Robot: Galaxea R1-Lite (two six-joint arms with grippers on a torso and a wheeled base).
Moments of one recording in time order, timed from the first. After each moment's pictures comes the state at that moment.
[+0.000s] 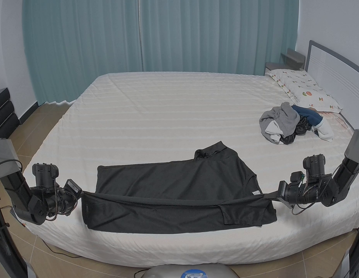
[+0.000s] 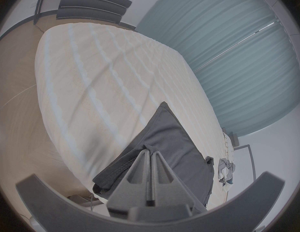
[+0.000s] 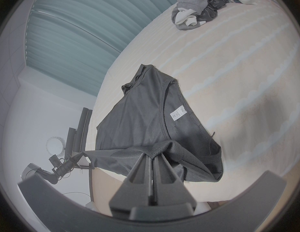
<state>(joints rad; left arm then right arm) 0.08 2.05 -0.42 -0.96 -0.12 -0.94 0.04 2.10 -0.60 -0.73 0.51 0.53</state>
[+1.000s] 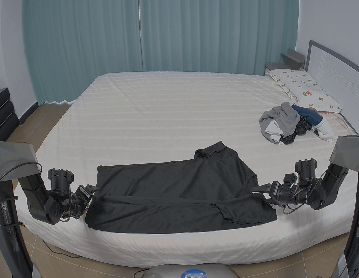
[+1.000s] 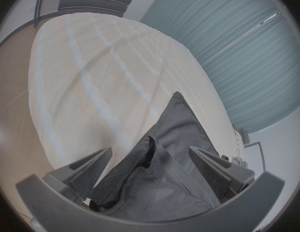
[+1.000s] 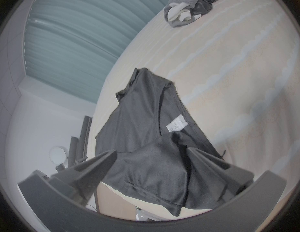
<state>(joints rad) 0.03 2.23 -0.52 -0.97 -0.06 -0.93 0.05 2.27 -0.67 -0.89 0.50 0.62</state>
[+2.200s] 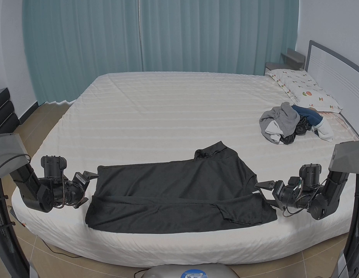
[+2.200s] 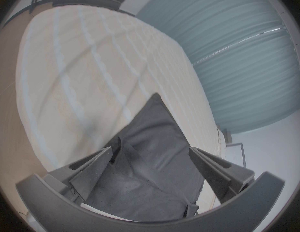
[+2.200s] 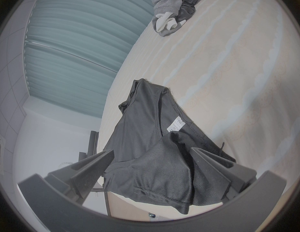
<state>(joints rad) 0.07 2.13 -0.61 -0.85 -0.22 -0.99 0.05 2.29 -0.53 -1.19 0.47 0.83</state>
